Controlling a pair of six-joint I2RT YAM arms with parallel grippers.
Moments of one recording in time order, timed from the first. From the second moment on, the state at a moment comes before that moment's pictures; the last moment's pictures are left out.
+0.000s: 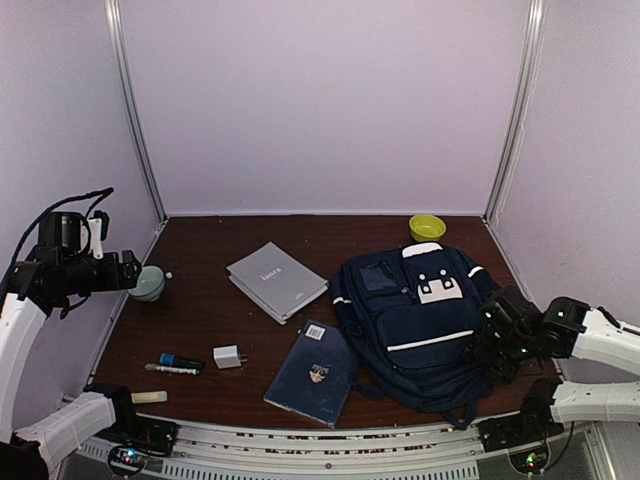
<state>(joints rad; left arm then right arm) 0.01 0.73 0.91 -0.84 -0.02 -0.12 0.73 0.79 0.52 -0.92 0.14 1.31</state>
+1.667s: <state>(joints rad) 0.01 0.71 0.91 -0.80 -0.01 -0.15 0.73 1.07 0.65 -0.60 0.09 1.17</state>
